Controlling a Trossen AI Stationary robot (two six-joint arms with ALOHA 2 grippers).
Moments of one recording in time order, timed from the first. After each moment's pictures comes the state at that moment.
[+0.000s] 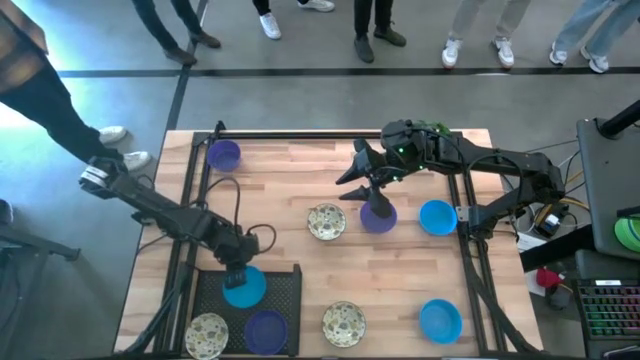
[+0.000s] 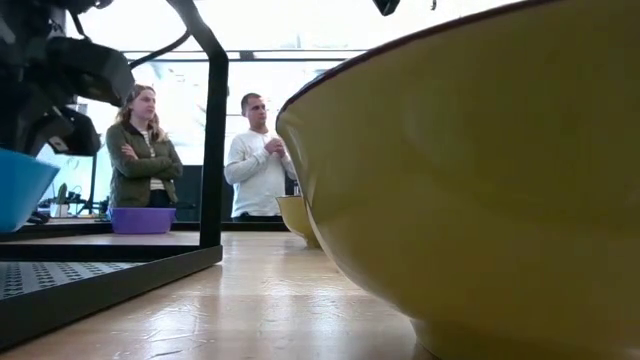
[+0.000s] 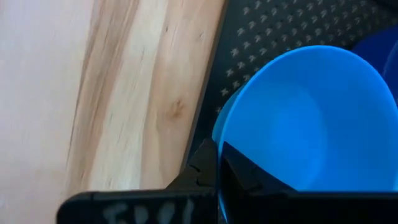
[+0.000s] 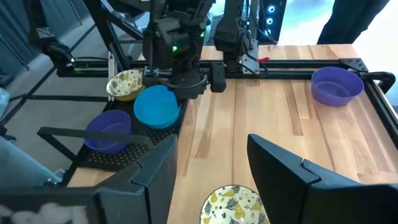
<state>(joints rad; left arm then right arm) -0.41 1.17 0.67 -0.70 0.16 -0.71 -0.13 1.42 1.48 -0.55 -0.33 0.00</state>
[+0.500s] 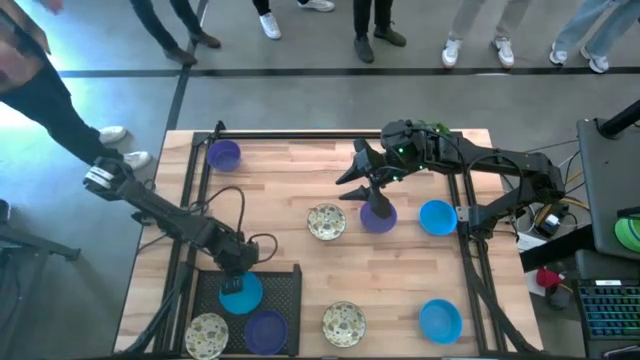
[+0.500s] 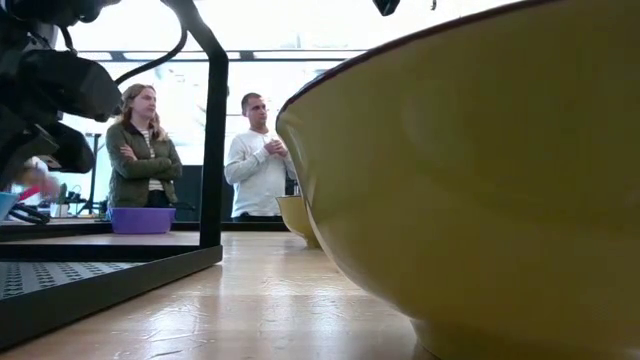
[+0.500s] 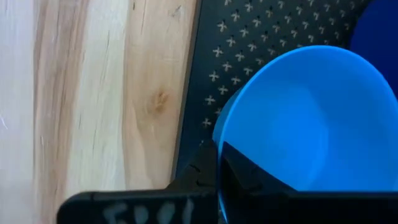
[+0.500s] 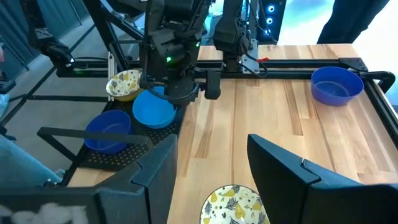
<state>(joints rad) -0.45 1.23 0.63 -0.61 0.19 -0.65 -0.13 1.42 1.48 -0.55 -0.33 0.00</state>
